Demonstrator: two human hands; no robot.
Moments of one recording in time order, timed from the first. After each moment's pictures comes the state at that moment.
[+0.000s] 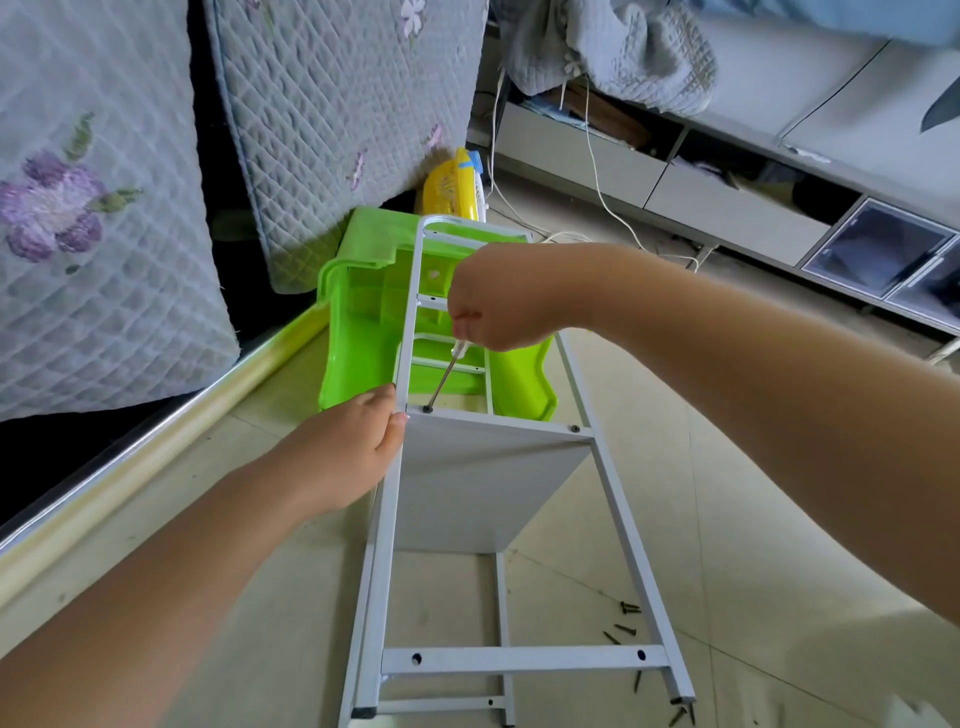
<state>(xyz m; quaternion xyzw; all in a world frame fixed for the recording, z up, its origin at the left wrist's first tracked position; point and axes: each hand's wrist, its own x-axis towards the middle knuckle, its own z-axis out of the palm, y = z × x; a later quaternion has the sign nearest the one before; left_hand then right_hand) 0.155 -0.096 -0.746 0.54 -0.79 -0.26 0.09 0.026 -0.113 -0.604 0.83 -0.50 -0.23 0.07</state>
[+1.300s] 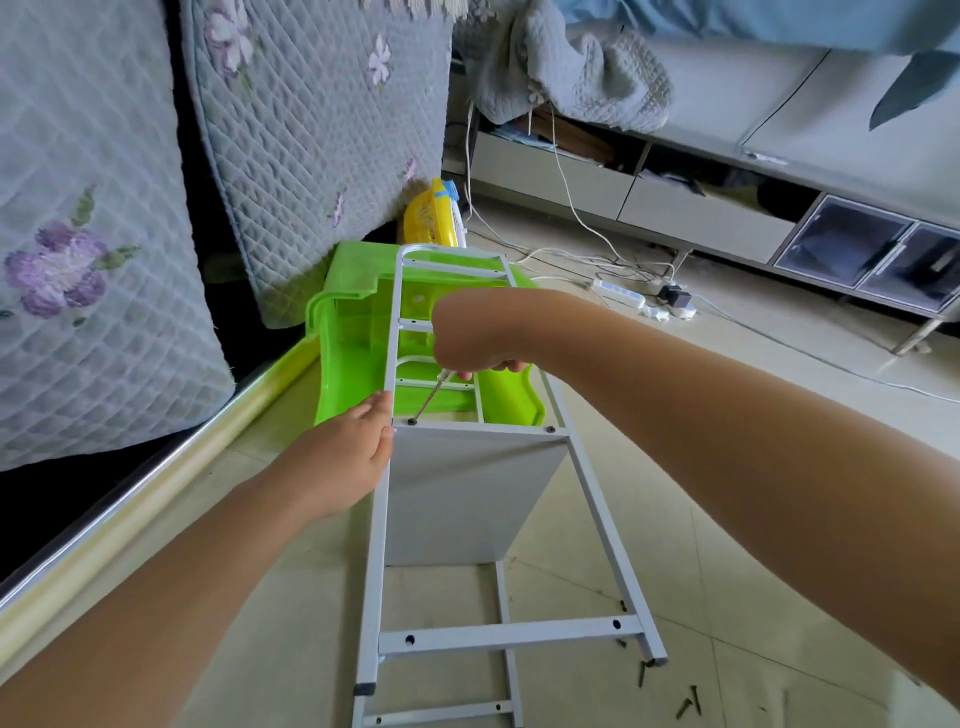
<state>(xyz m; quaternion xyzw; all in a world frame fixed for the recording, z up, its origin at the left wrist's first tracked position) 0.154 -0.099 -0.742 0.51 -0.83 -0.21 0.07 0.028 -0.097 -0.605 0.74 -0.64 -0.16 -0.12</state>
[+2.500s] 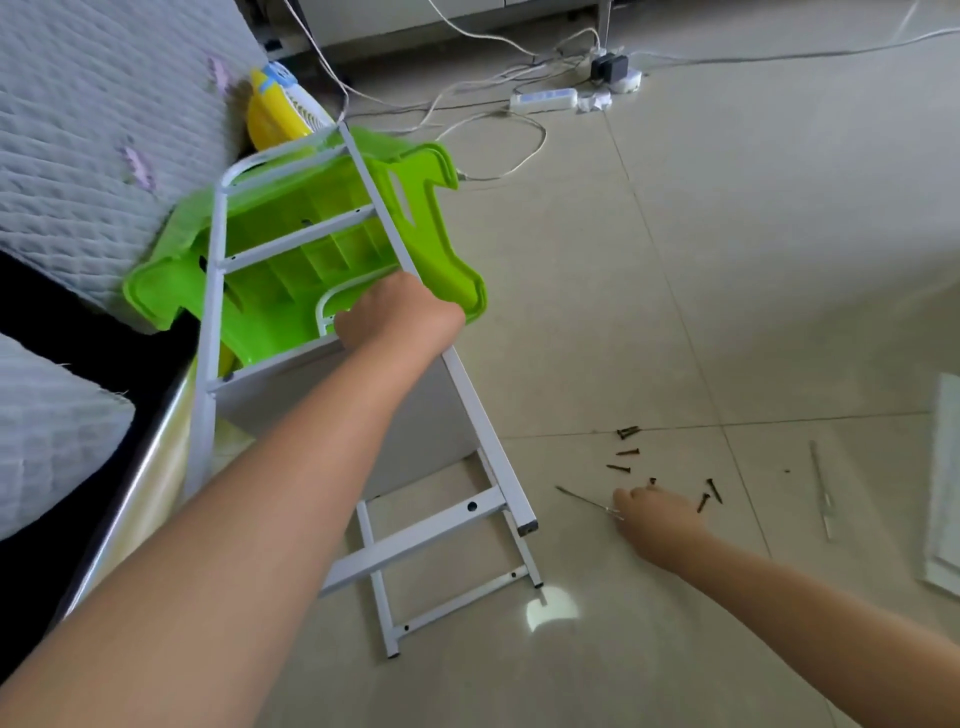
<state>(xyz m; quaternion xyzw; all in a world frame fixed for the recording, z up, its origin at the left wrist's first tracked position) -0.041 -0.082 -0.728 0.64 -0.76 -0.11 0.00 -0.173 0.098 -0.962 0.56 -0.78 -0.14 -0.23</state>
